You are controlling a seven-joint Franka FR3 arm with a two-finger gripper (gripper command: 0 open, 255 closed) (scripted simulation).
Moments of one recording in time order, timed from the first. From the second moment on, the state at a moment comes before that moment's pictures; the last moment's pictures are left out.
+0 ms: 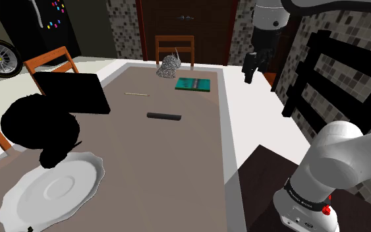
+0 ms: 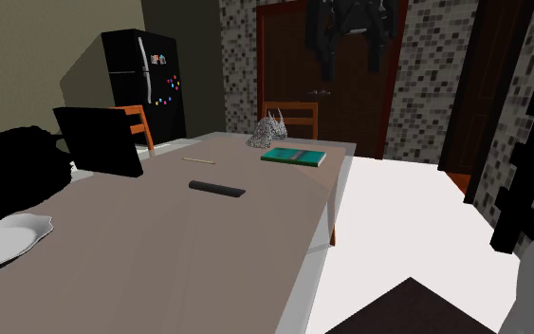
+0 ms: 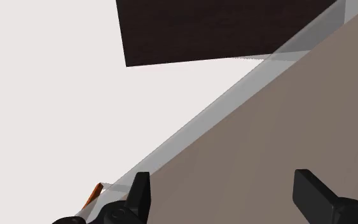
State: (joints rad) arm 0.02 -0.82 0.06 -2.29 -0.12 1.49 0.13
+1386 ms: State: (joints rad) arm 0.10 -0.18 -0.07 -2.12 -0.06 1.95 -0.21
